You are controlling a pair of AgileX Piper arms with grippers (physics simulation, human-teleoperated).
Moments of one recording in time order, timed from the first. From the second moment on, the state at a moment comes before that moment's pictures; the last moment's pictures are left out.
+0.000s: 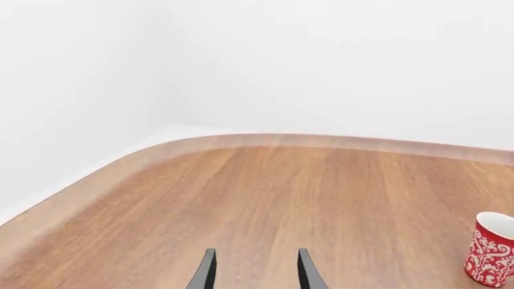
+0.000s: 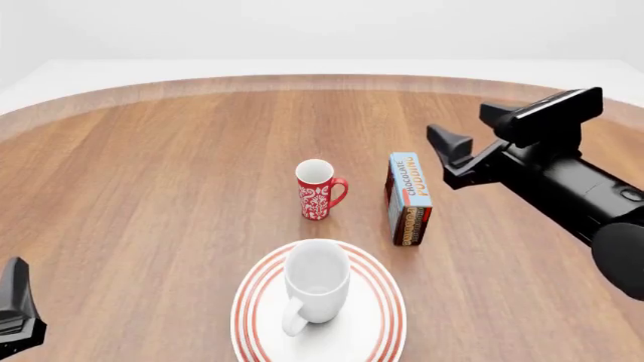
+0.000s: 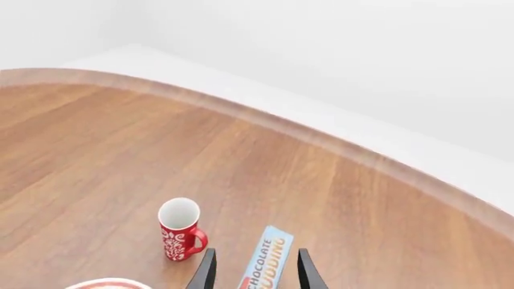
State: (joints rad) left arm 0.29 0.00 0.00 -0.04 0.00; right arm 0.37 1.07 -0.69 -0.19 -0.16
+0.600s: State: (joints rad) left arm 0.29 0.00 0.00 -0.04 0.00; right arm 0.36 1.17 -0.75 -0.13 -0.09
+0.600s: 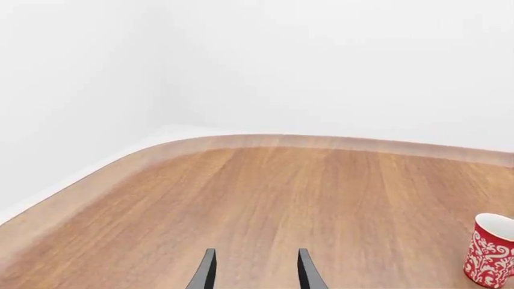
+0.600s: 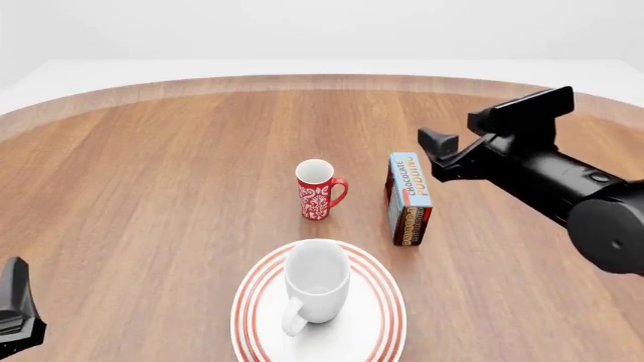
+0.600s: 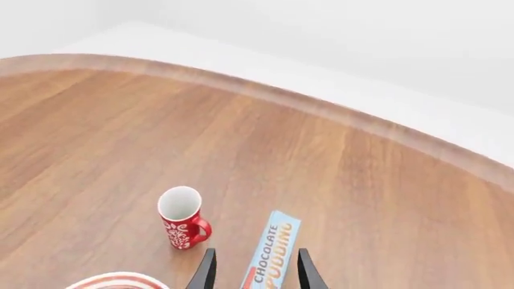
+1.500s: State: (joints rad) left arm 0.29 0.00 0.00 -0.05 -0.01; right arm 0.32 1.30 -0.82 -0.08 -0.01
